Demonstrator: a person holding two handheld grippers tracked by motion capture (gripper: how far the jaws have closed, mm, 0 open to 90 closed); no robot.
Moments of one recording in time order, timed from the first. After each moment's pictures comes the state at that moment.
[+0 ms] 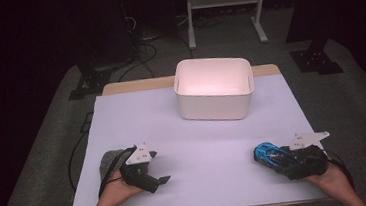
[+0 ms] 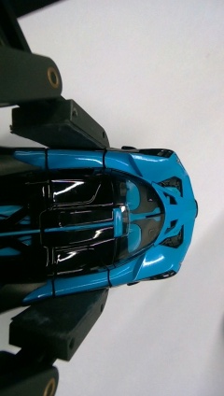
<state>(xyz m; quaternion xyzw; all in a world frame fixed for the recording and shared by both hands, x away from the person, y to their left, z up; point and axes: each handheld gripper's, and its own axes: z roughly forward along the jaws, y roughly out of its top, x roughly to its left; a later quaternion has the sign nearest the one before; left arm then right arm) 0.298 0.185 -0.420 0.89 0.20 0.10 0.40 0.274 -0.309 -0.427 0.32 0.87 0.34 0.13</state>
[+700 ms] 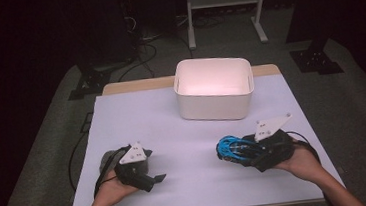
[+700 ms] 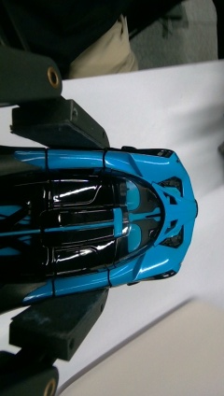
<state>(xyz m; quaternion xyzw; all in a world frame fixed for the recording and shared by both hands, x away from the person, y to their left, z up) 0.298 0.199 -0.413 0.88 0.21 0.11 0.41 0.294 -0.215 -0.361 0.18 0.90 0.39 0.09</state>
